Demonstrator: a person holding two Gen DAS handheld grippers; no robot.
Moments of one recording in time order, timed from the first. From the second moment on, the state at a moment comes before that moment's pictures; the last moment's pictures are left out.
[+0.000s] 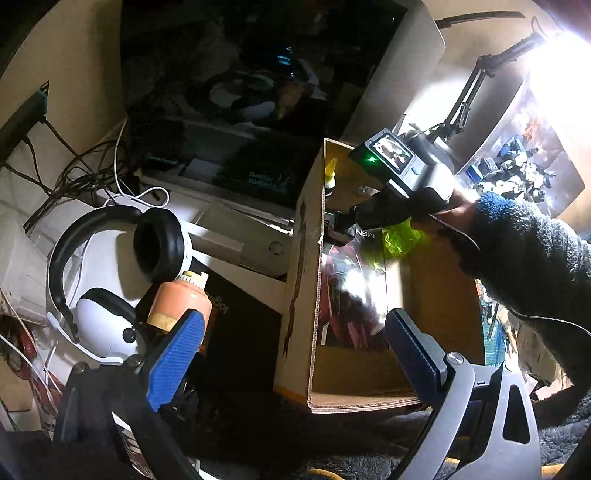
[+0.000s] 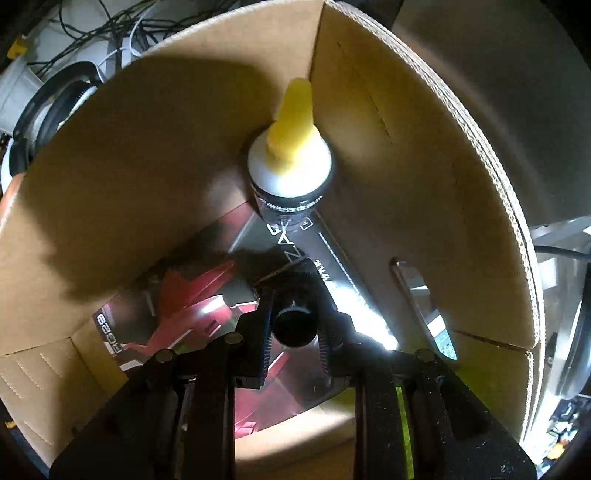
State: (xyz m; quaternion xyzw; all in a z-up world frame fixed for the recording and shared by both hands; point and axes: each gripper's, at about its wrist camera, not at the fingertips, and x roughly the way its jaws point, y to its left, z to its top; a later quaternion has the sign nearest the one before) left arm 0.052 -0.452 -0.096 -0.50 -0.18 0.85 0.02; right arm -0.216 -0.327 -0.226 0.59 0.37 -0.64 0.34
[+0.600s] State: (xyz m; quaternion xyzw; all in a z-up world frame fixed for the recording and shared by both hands) left arm -0.080 -0.332 -0.151 -0.52 -0.25 0.82 0.05; right arm -0.120 -0.170 -0.005 0.46 0.13 -0.79 0.37
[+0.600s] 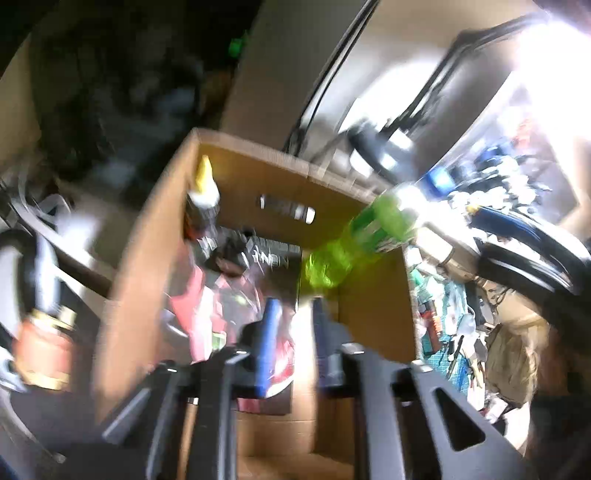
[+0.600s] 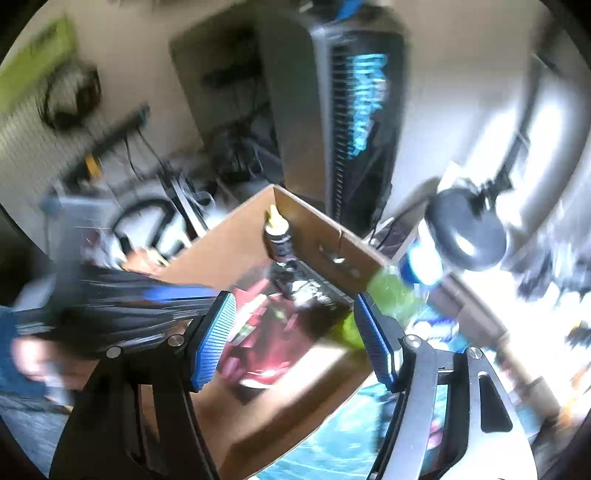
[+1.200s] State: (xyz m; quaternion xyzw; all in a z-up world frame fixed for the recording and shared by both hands) left arm -0.176 -0.334 -0.283 -0.61 -0.25 0.75 -0.02; right arm -0.076 -0.084 -0.082 0.53 0.00 -0.76 0.37
